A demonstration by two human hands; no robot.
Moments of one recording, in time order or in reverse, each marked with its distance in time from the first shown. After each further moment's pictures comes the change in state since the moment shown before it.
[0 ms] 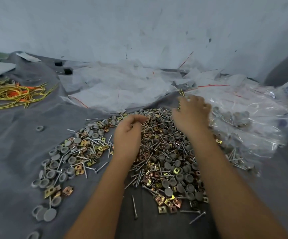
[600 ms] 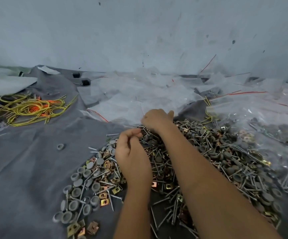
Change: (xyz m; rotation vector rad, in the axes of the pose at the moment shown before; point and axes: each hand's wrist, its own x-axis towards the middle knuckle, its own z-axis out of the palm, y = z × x) left_hand 0.023 -0.019 -0.023 -0.313 0.460 0.017; right_hand 0.064 -0.152 0.065 0.107 -0.425 -0.221
